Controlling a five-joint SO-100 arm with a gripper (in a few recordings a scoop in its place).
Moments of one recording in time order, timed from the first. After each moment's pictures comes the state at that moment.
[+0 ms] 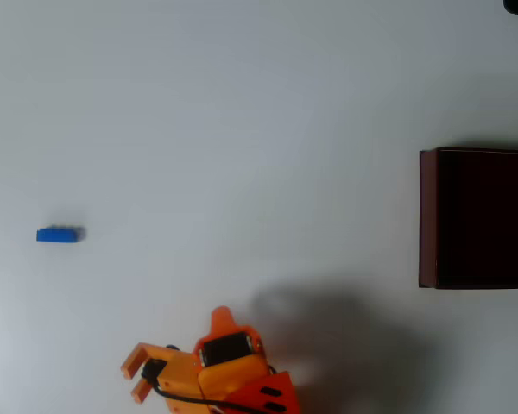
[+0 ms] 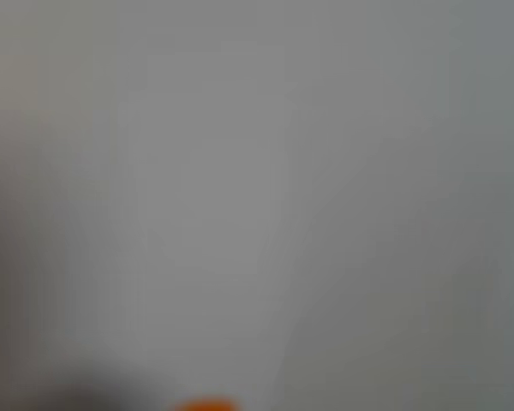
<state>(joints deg) -17.3 192.0 171.8 76.6 -1.5</state>
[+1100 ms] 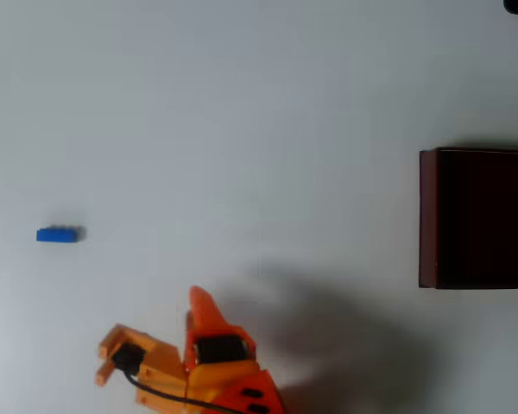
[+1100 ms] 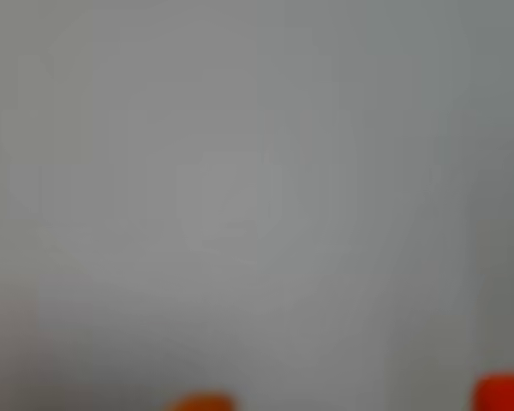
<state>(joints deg) -27.1 187.5 169.6 71.8 29.7</state>
